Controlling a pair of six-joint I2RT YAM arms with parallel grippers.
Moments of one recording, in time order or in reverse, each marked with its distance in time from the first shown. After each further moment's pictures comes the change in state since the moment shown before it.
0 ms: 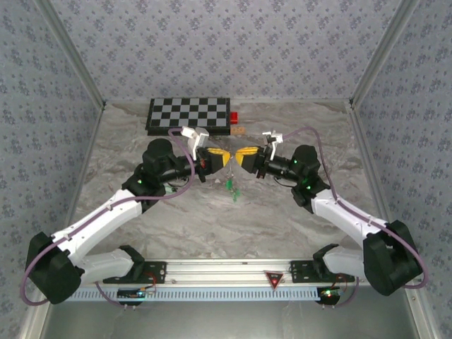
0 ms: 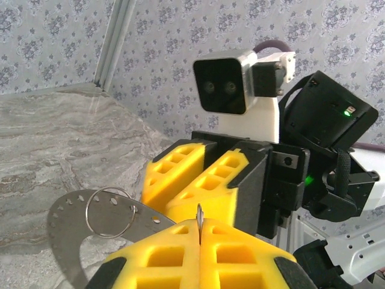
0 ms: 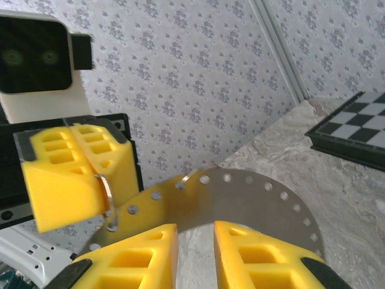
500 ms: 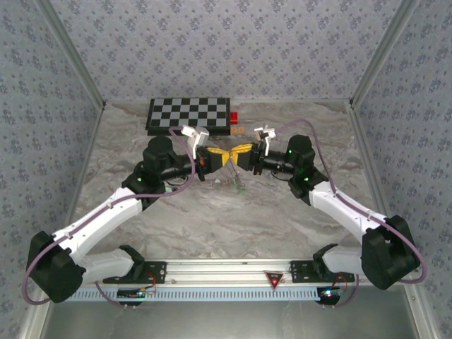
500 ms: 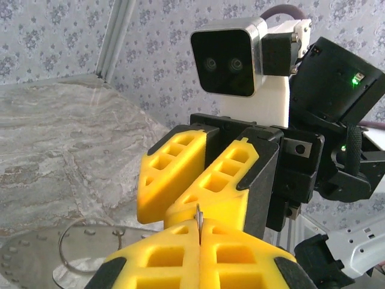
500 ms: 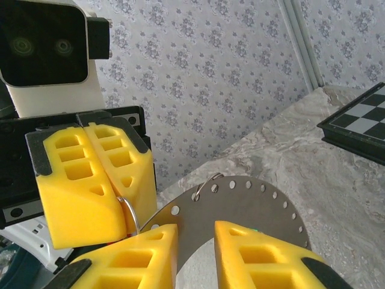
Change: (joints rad) left arm 0.021 0.012 0.012 -0.029 0.024 0.012; right arm 0.012 0.053 0.126 -0.174 -0.068 -0.099
